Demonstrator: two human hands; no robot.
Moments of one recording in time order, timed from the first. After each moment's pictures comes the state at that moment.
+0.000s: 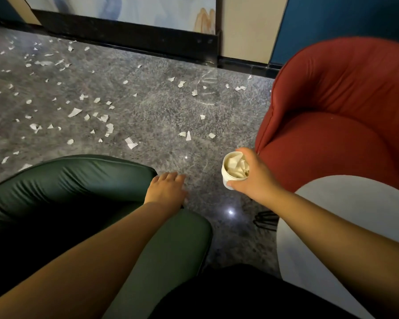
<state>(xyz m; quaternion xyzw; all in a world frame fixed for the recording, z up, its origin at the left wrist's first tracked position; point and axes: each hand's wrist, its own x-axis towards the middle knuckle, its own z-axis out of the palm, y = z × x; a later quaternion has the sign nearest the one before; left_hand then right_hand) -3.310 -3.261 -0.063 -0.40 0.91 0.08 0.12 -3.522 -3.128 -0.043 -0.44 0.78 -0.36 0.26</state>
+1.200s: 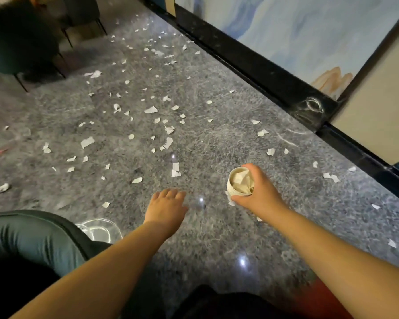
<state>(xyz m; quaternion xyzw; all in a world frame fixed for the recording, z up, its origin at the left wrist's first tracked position) -3.432 -3.619 -0.077 -0.64 0.75 0.13 0.10 -3.693 -3.635 -0.044 -0.65 0.64 -0.26 0.33</state>
